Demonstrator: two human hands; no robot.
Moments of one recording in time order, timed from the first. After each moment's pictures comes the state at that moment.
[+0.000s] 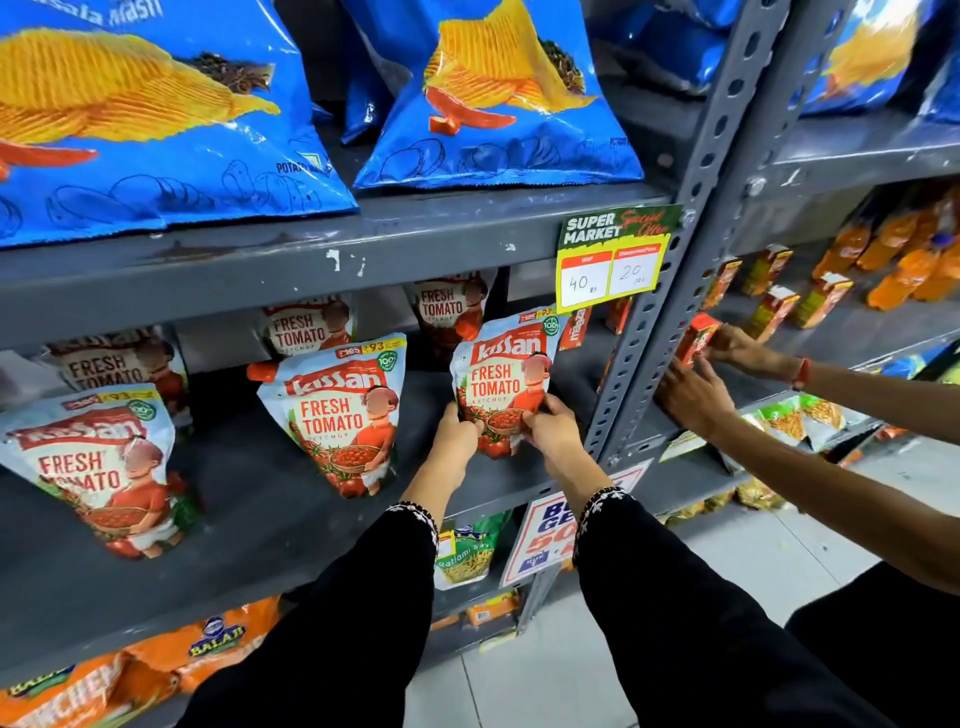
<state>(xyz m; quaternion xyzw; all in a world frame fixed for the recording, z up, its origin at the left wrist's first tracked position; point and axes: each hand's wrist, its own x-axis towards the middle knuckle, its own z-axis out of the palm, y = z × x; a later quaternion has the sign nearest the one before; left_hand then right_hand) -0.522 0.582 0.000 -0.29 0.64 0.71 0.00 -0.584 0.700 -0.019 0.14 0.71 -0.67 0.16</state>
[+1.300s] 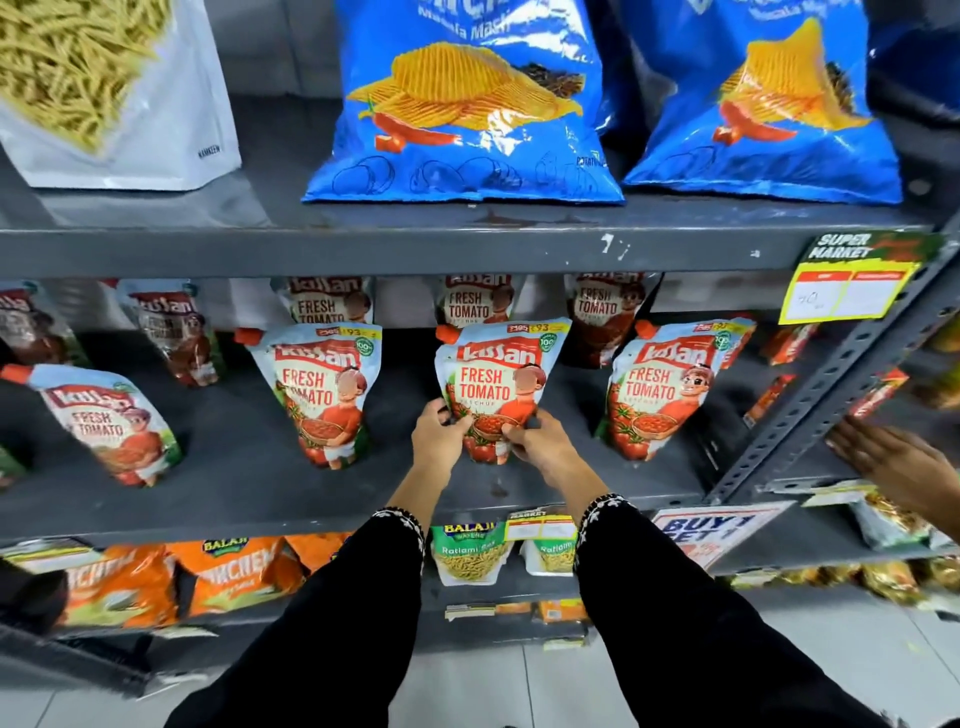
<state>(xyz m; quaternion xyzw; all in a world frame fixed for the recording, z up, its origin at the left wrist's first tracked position) -0.394 0.431 -0.001 -0.41 0.63 0.63 -0.17 -0.471 0.540 -0.008 -0.01 0.70 -0.64 0.31</state>
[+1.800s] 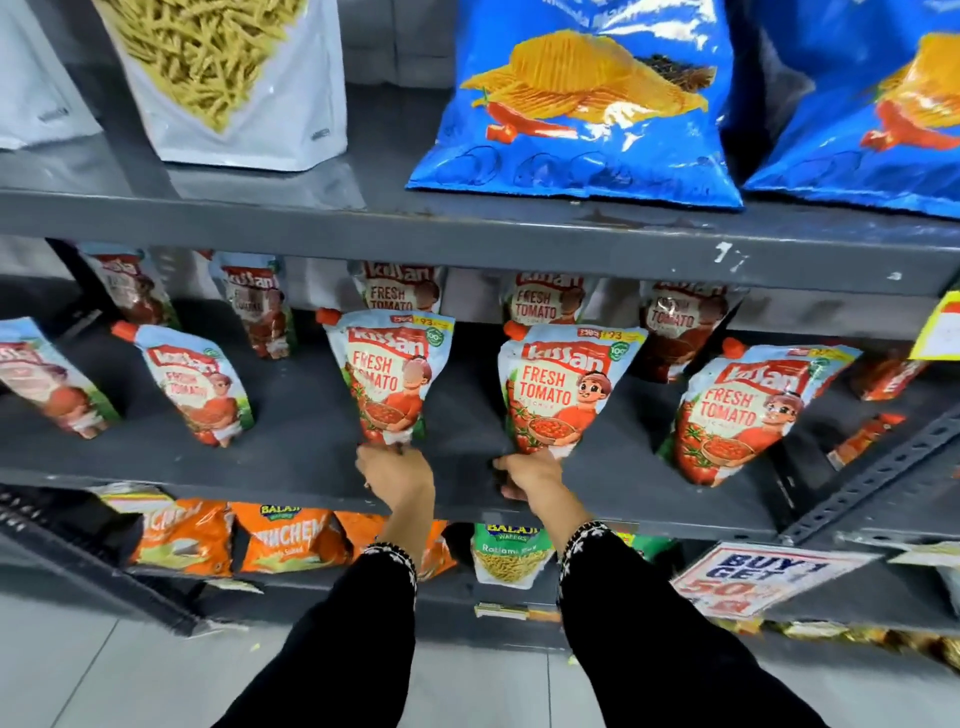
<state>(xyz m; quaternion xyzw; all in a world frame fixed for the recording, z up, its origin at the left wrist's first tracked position) -0.312 0.388 -0.016 -0.64 0.51 0.47 -0.34 -0.422 0.478 -0.037 0.05 0.80 -0.48 0.36</state>
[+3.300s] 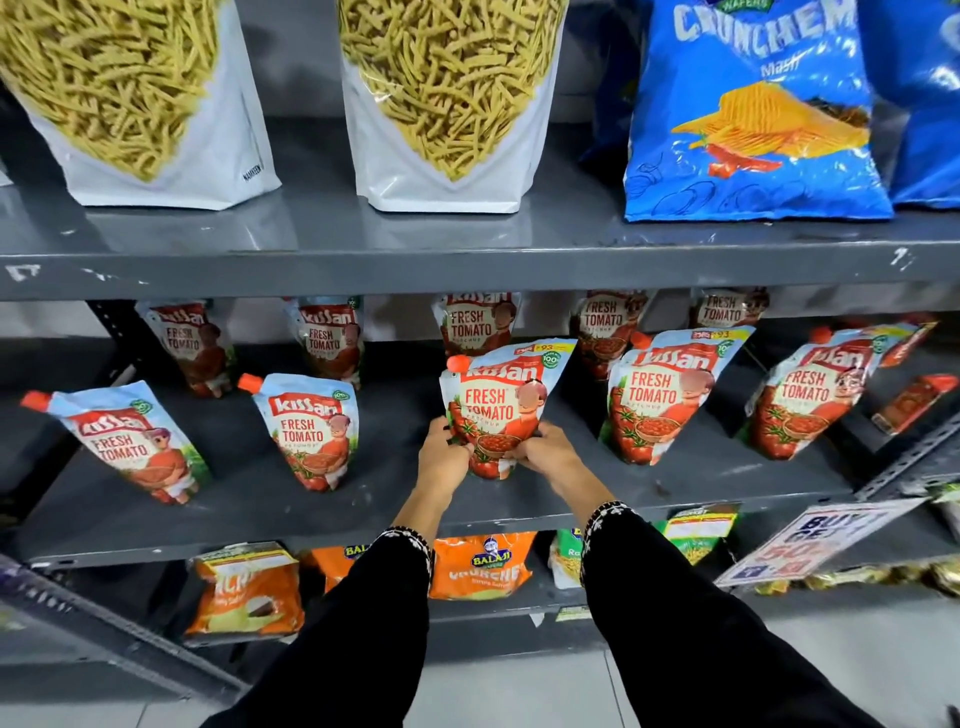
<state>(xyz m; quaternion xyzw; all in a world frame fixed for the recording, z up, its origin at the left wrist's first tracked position) -0.250 0.256 -0.006 -0.39 0.67 0.62 -0.12 -0.337 0.360 -0.001 -0.01 0.77 -0.55 0.31</state>
